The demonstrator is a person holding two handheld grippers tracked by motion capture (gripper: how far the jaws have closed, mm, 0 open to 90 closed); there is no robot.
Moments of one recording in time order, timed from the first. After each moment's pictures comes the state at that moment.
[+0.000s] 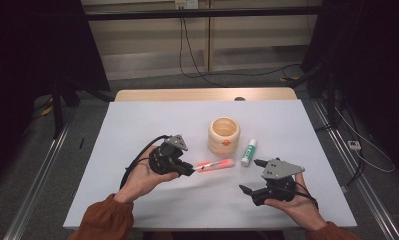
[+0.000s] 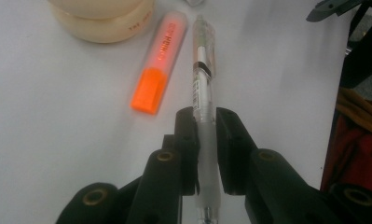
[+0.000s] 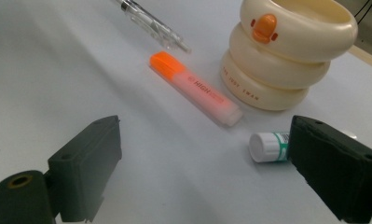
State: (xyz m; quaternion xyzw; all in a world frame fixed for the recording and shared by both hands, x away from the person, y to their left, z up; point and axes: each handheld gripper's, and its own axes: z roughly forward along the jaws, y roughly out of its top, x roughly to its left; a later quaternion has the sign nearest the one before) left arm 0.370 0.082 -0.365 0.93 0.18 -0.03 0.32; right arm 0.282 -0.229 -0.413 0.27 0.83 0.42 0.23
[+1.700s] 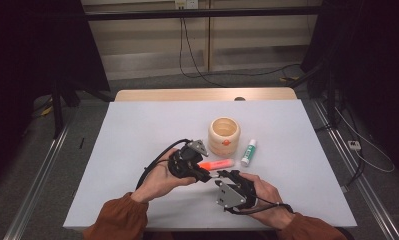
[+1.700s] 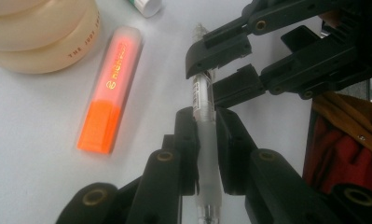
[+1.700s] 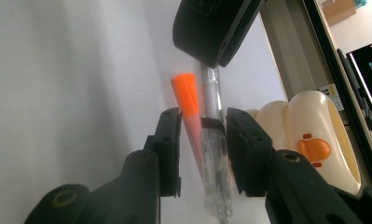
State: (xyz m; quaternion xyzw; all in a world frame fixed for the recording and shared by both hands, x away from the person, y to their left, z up) left arm 0.364 0.040 -0.369 0.94 0.14 -0.05 0.31; right arm 0.272 -0.137 -0.423 0.03 0.88 0.26 0.40
